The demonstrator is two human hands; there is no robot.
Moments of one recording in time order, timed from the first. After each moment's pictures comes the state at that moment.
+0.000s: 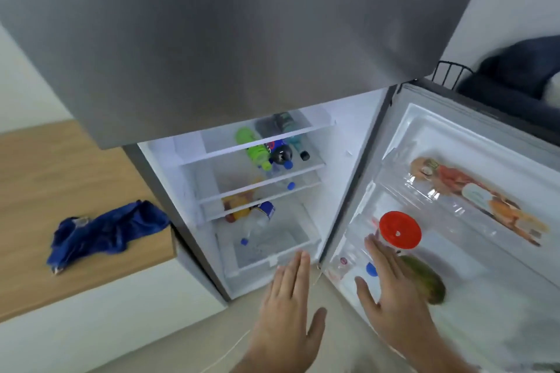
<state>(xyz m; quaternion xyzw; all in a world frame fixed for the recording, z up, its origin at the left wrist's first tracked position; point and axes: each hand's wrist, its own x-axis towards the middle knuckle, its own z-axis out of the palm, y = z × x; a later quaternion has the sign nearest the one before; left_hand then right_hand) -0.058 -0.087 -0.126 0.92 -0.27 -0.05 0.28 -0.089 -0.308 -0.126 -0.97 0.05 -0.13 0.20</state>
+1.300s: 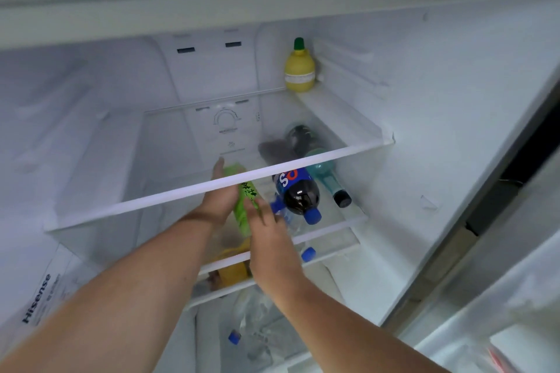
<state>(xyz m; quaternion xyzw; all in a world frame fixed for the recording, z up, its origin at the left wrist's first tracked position) 0.443 -0.102 -0.274 0.79 0.07 -0.03 0.60 0.324 -0.208 -0.302 -0.94 -0.08 -0.11 0.31</state>
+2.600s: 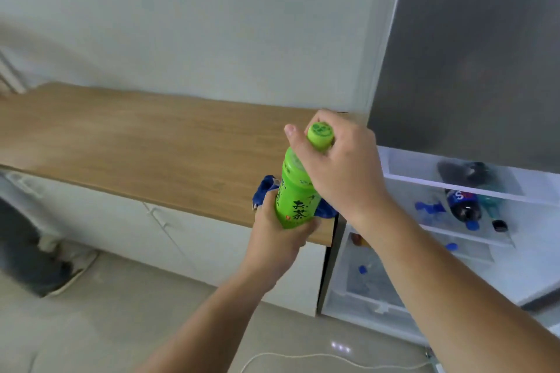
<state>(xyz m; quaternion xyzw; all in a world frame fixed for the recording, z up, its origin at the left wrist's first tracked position) -0.034 0.133 -0.007 0.72 0.20 0.13 0.65 0.044 0.037 0.106 -0.79 -0.30 -0.20 0.49</state>
